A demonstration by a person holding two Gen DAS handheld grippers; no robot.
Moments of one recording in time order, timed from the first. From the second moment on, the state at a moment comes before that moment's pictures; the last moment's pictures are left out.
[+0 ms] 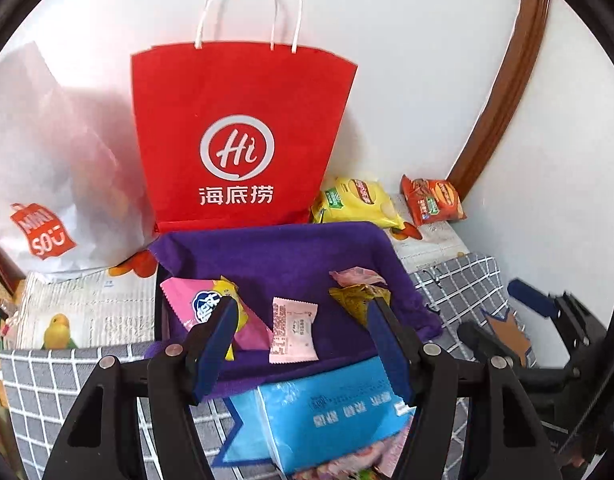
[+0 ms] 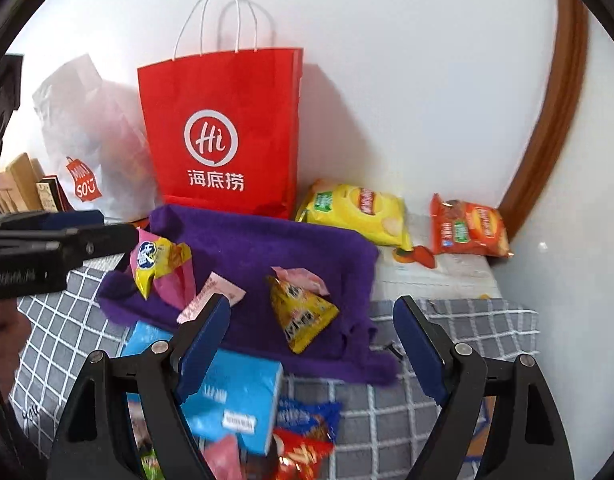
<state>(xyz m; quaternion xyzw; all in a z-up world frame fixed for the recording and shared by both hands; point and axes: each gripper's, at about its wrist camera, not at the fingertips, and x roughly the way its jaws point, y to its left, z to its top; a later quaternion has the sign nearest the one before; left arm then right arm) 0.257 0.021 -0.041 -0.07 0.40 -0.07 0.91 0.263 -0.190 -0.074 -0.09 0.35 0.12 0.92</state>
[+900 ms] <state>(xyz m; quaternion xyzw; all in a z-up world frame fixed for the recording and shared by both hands) 0.074 0.027 -0.033 -0.09 0.39 -0.02 0.92 0.093 -0.257 -0.058 0.02 0.31 0.13 0.94</state>
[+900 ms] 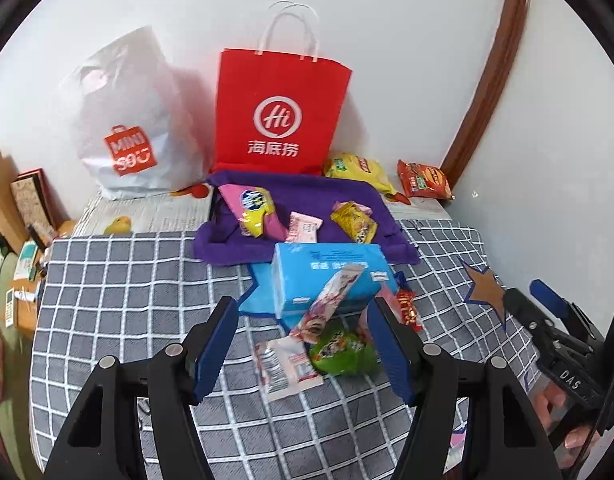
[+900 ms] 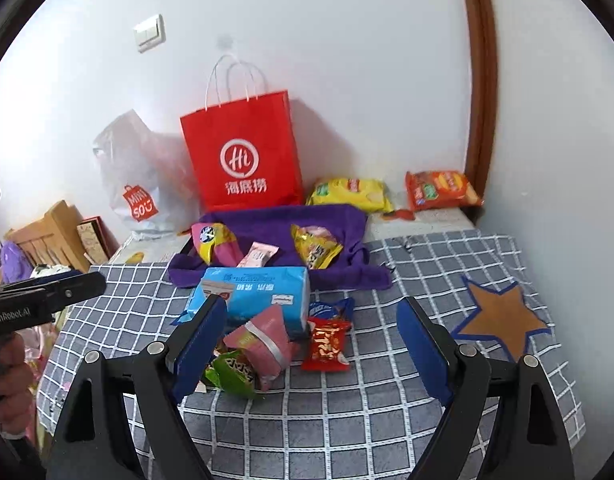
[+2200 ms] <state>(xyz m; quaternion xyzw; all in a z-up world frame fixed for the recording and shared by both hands) 0.145 0.060 -0.148 -0.12 0.49 0.03 0.86 0.207 -0.238 -0.215 0.01 0.45 0.16 0.88</state>
